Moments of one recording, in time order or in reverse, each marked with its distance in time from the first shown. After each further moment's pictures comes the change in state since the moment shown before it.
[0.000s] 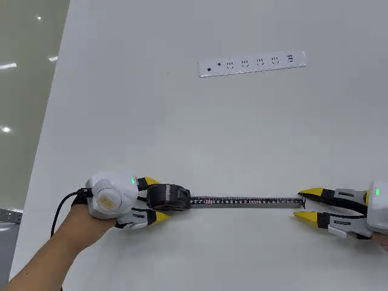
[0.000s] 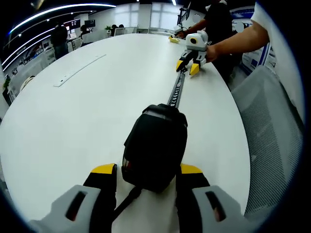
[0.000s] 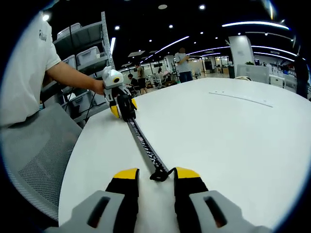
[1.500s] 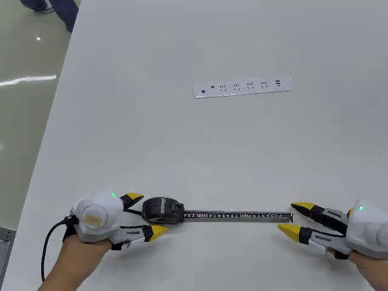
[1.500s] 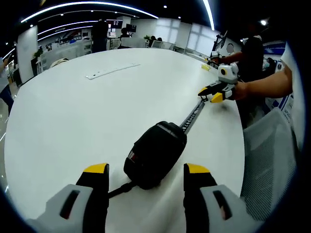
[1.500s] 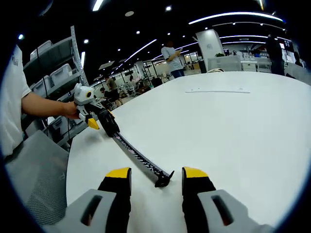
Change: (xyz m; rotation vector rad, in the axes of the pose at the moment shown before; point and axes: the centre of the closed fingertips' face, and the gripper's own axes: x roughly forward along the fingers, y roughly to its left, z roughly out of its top) left arm -0.022 0.002 0.013 -0.330 -0.177 0.174; right arm -0.005 -0.007 0.009 0.209 -0.052 -0.212
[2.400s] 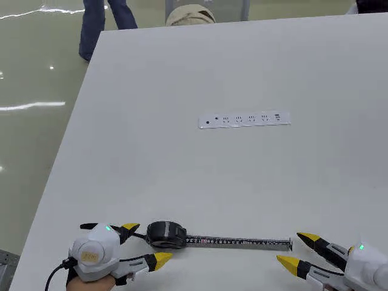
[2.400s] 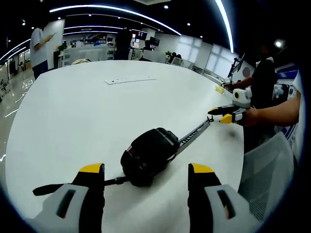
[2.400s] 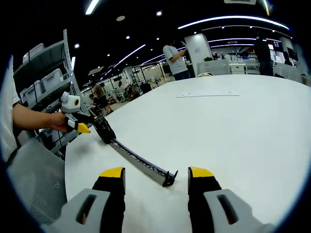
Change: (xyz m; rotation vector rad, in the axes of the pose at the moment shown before) left arm -0.023 -0.007 -0.001 -0.154 -0.117 0.100; right arm -0.006 0.006 0.003 0.032 -0.050 -0.094
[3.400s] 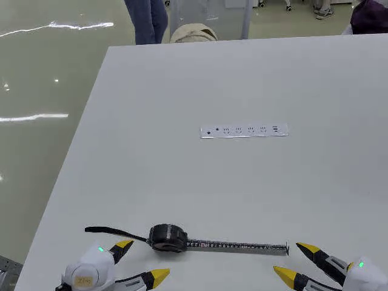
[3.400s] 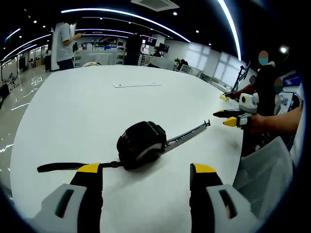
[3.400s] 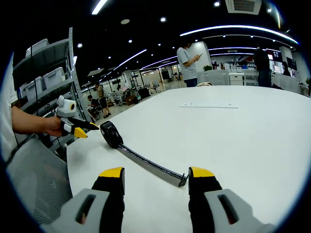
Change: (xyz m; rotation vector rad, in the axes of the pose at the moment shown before) left arm -0.037 -0.022 -0.009 -0.059 -0.060 0.072; right arm -0.025 0.031 0.017 -0.053 -0.050 -0.041
